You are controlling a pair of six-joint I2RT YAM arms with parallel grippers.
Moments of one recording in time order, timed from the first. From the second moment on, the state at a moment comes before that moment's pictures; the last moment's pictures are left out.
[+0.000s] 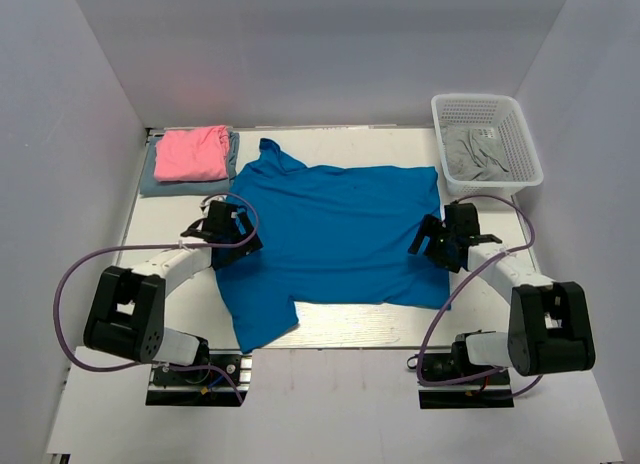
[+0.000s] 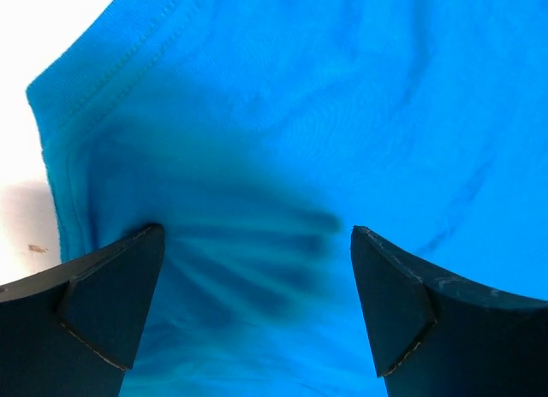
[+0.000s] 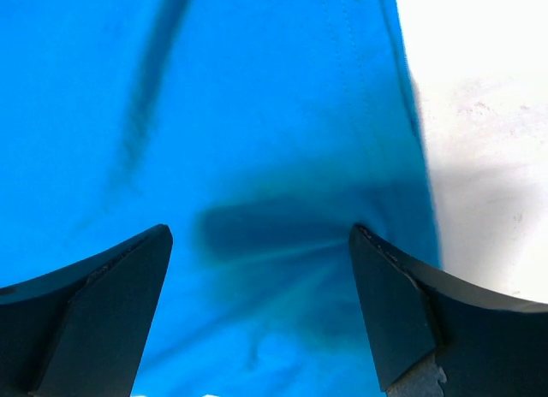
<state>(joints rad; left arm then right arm) -0.27 1.41 0.68 -0.26 -0.13 -0.66 0.14 1.32 0.61 -0.28 -0.04 0.52</state>
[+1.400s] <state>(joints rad) -0.47 1.07 0.47 -0.95 0.22 -0.91 0.14 1.09 0.57 -0.44 -0.11 0.46</state>
